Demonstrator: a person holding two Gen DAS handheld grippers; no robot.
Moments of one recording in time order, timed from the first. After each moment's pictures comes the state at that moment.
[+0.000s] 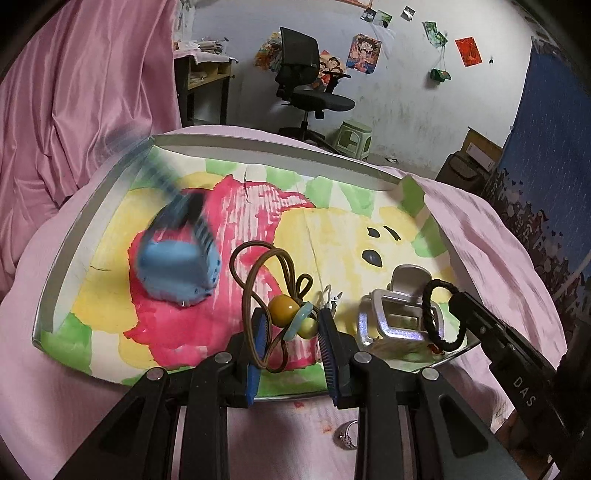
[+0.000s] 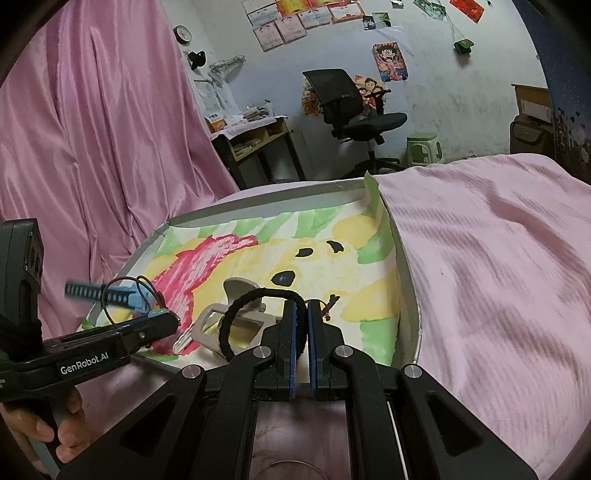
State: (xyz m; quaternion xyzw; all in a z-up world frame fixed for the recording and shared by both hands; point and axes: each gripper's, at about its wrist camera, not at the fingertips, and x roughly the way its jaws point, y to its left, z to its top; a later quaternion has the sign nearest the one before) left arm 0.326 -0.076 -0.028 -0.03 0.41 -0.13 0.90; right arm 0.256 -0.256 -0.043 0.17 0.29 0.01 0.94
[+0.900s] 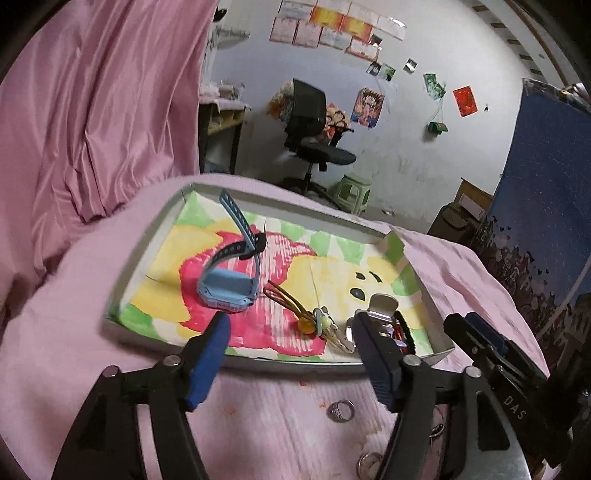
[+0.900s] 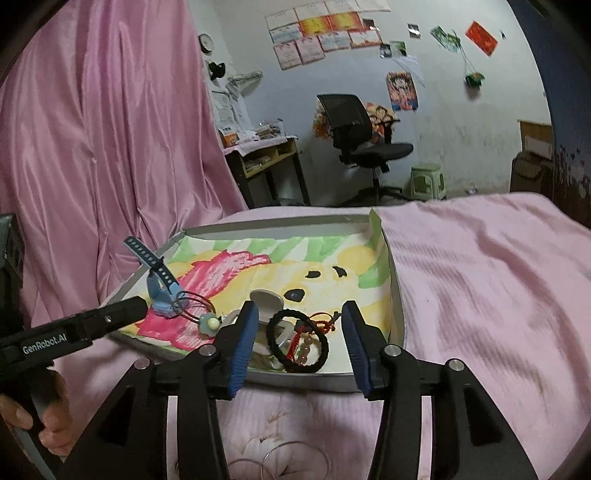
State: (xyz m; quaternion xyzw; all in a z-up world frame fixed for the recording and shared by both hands) left arm 0.264 -0.041 0.012 -0.07 0.31 -0.12 0.94; right arm 0.224 -0.242 -0.012 0.12 0.24 0.01 0.96
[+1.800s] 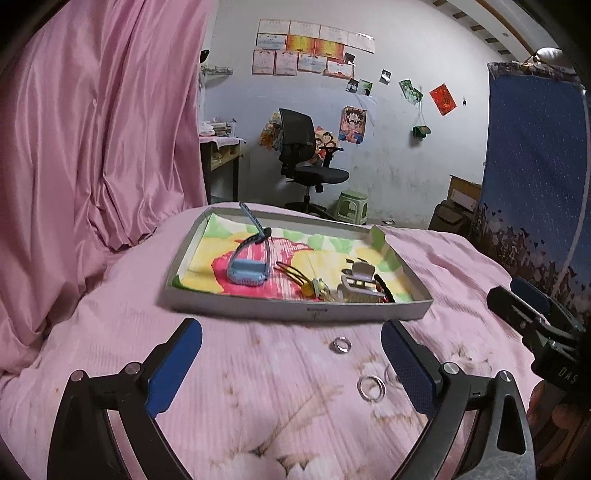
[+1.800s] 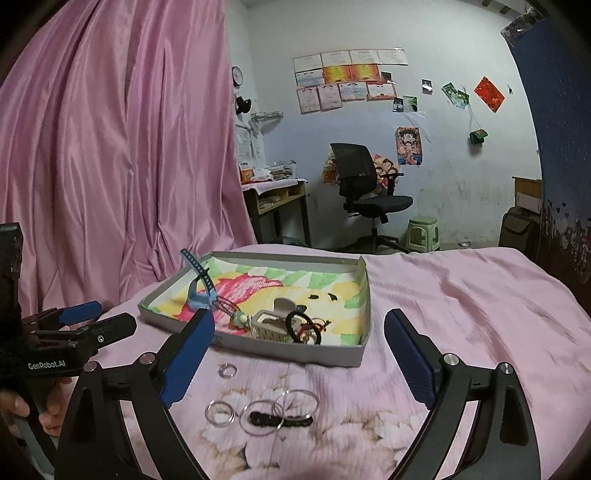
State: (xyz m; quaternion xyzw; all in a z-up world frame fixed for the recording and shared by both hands) left arm 0.166 -0.026 0.021 -0.02 0.26 -0.12 0.96; right arm 0.114 -0.238 0.038 0.06 0.17 0.01 0.98
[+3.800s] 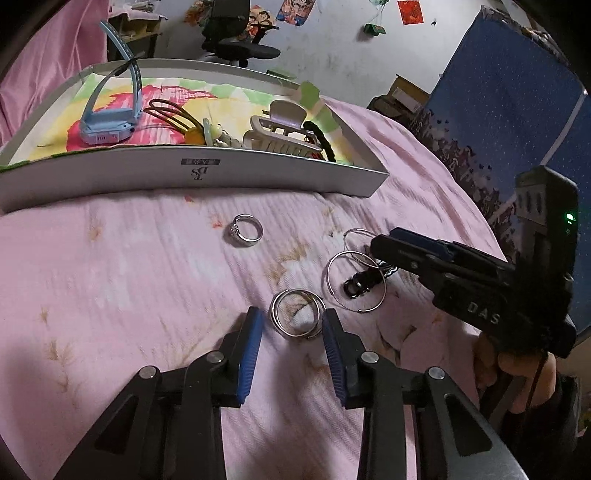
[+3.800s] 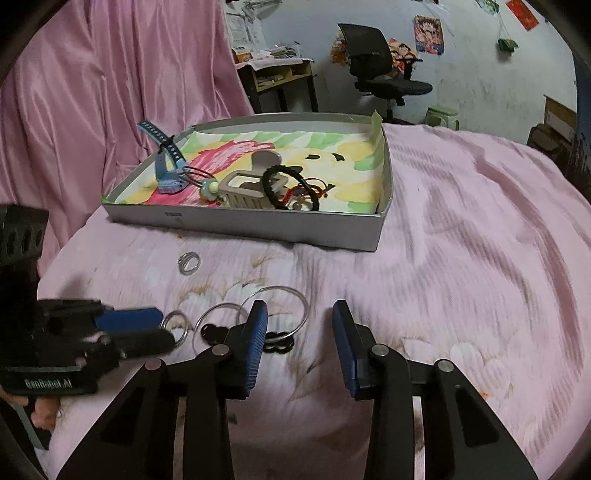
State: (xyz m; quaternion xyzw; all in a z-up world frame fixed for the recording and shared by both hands) left arm 0.223 -0.086 -0.063 -0.03 0.49 -0.29 0.82; right arm 0.176 -0.252 -0.039 0.08 0.40 0.05 0.91
